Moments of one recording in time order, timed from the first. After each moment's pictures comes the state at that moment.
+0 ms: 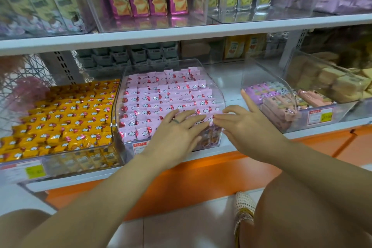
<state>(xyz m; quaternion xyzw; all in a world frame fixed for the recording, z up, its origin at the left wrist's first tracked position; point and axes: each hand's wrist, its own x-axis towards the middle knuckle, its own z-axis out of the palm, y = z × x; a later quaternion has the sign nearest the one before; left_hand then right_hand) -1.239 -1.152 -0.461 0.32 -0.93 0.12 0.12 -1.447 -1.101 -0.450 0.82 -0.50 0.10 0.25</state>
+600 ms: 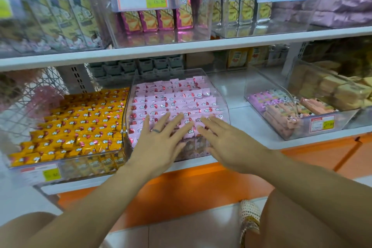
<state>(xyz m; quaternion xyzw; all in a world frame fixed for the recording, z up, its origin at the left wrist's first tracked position) -1.194 -1.149 -0.462 0.41 -0.90 0.16 0.06 -1.414 -1.103 -0.459 0.84 -0.52 0.06 0.14</state>
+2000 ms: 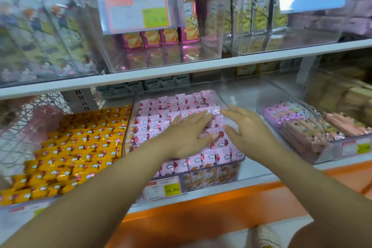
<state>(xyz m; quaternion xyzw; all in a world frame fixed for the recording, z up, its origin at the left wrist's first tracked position) -1.252 -1.218 -0.403 0.41 -0.91 -0.10 -0.02 -1.428 -1.168 -0.421 0.70 -0.67 0.25 -0.03</state>
